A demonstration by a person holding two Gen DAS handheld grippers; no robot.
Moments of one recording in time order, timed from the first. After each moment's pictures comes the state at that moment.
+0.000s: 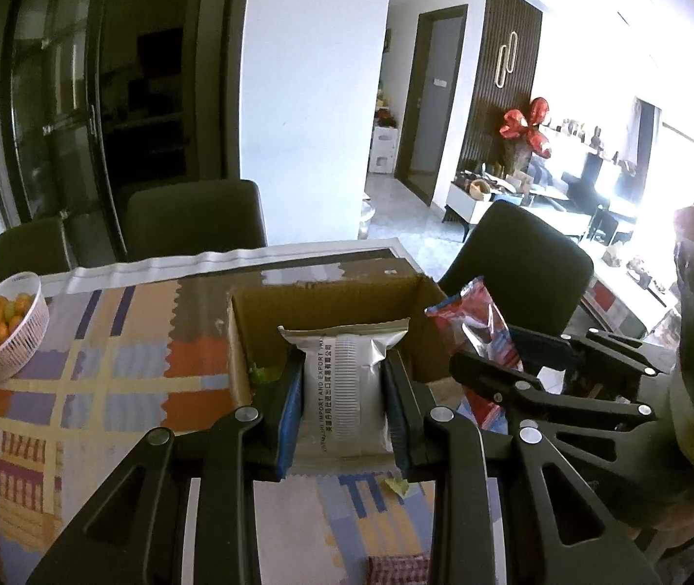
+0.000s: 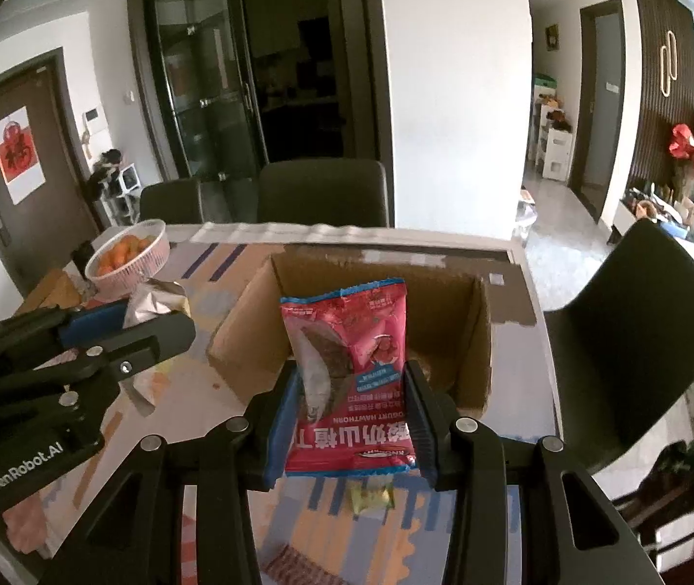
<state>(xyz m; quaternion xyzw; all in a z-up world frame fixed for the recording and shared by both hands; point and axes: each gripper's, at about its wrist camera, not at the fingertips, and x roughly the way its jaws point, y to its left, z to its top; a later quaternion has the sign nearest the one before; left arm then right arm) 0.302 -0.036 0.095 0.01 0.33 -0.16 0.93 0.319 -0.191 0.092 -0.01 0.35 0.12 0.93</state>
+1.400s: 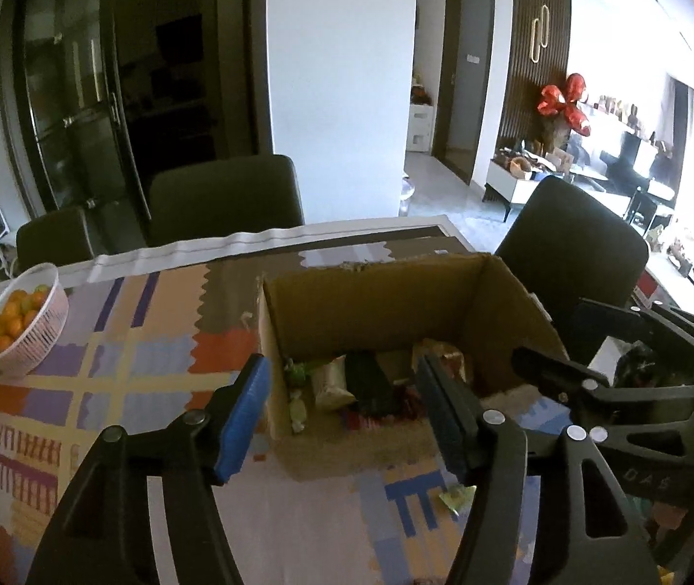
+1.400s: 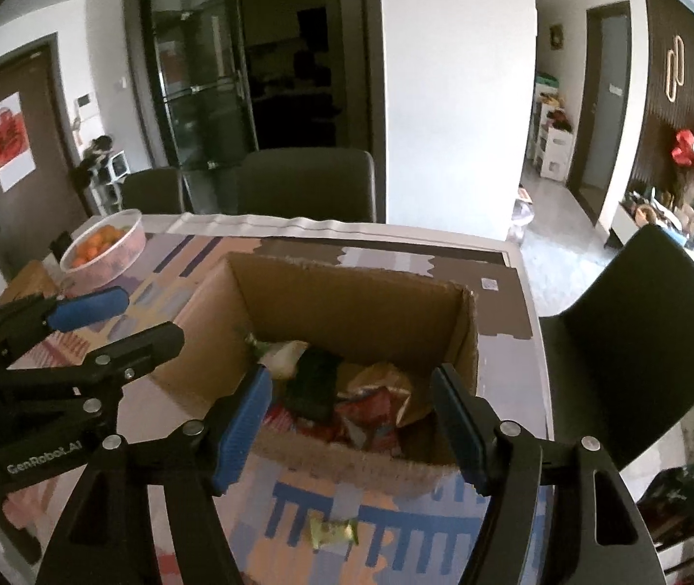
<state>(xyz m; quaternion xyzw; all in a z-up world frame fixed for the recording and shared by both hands) 0.337 -0.037 0.059 0.03 0.36 -0.10 0.93 0.358 -0.200 0.064 -0.03 0.36 0.12 0.92</state>
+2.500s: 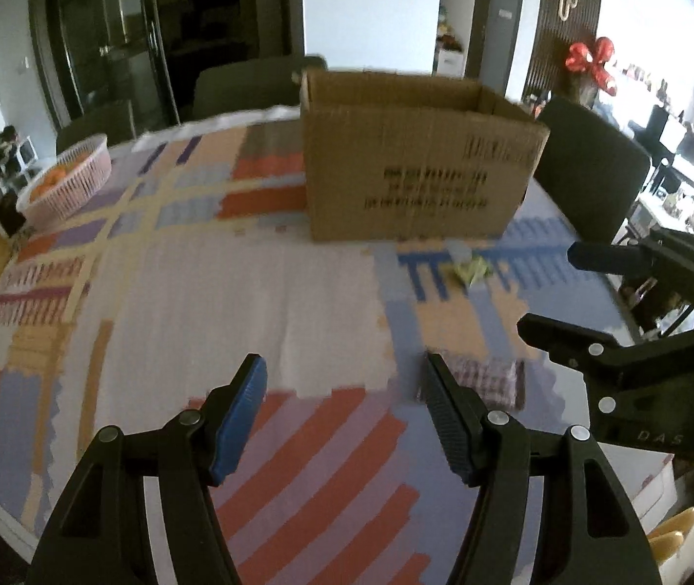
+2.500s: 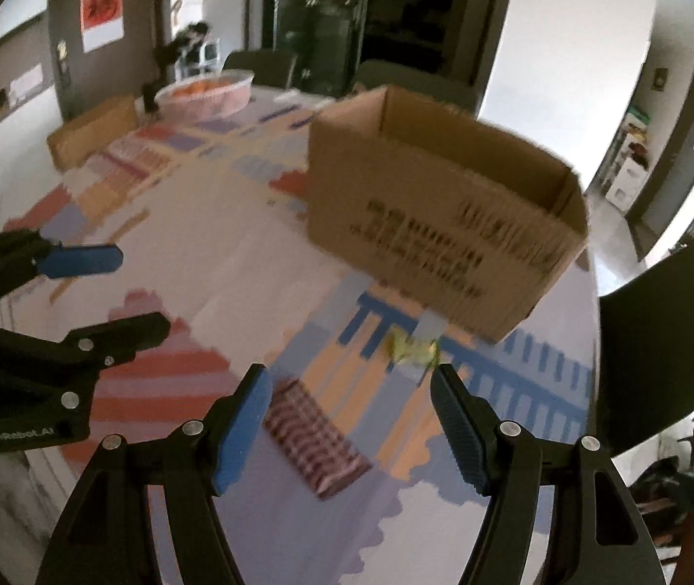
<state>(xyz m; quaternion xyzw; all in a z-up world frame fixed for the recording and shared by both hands) 0.170 -0.011 -0.038 0.02 0.45 -0.06 0.89 0.224 -0.156 -0.016 -0.17 0.42 0.21 0.86</state>
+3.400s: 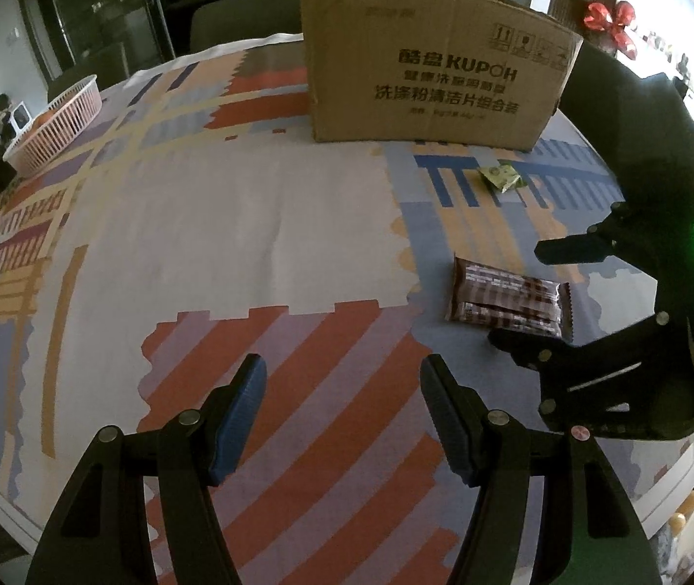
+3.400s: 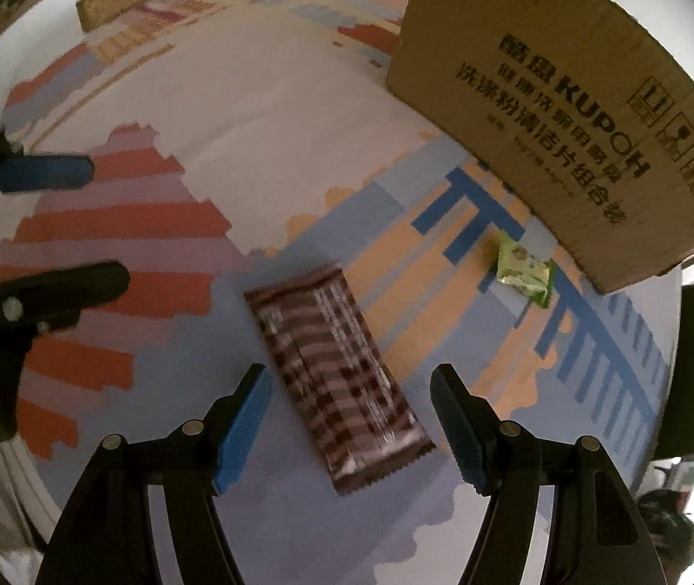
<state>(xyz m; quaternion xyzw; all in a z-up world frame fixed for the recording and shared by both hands) 0.172 -0.012 -0.098 0.03 0.52 -0.04 0.86 0.242 -0.130 -0.114 -0.27 0.52 0.26 0.77</state>
